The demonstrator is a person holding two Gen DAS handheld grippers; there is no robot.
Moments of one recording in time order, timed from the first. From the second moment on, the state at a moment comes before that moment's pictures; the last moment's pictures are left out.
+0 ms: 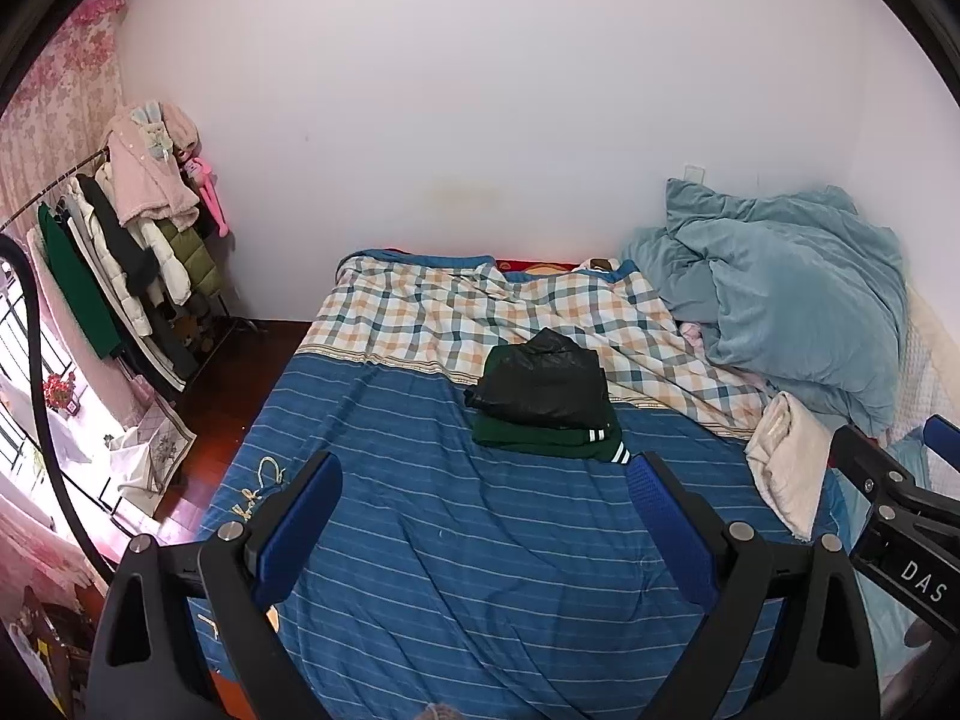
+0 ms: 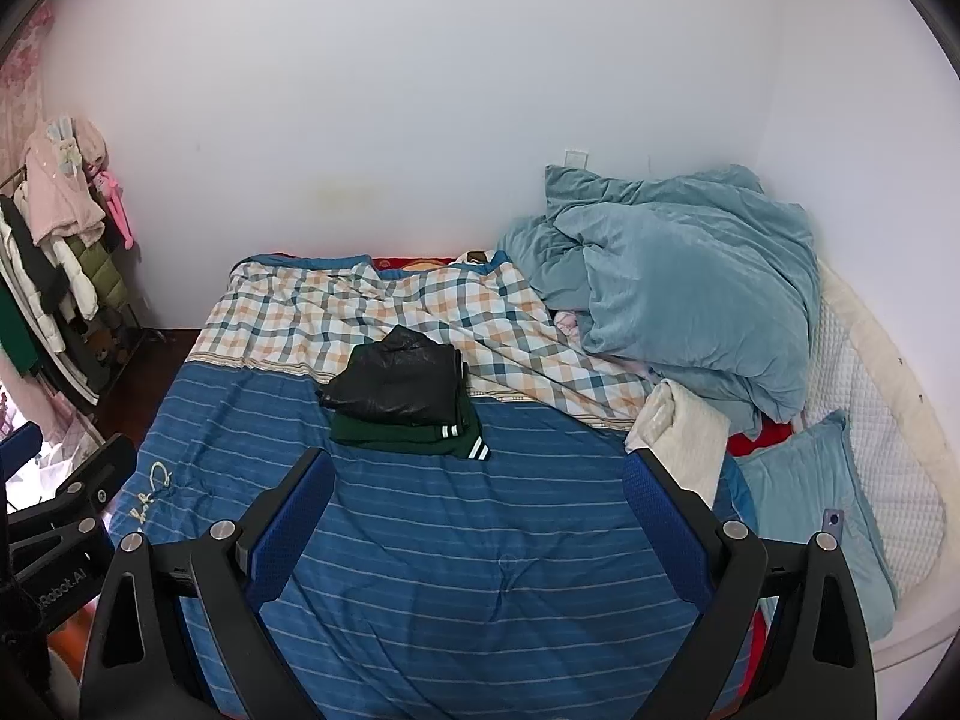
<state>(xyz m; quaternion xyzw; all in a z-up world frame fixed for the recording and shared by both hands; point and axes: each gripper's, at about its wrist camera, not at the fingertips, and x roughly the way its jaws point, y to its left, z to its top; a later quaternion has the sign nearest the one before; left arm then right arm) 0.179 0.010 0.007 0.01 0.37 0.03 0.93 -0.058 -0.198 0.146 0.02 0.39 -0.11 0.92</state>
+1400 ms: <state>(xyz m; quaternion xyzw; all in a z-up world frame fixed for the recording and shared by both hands) 0.176 0.013 0.017 0.01 0.36 0.03 0.93 -0.065 -0.198 0.147 0.02 0.38 -0.11 0.92</state>
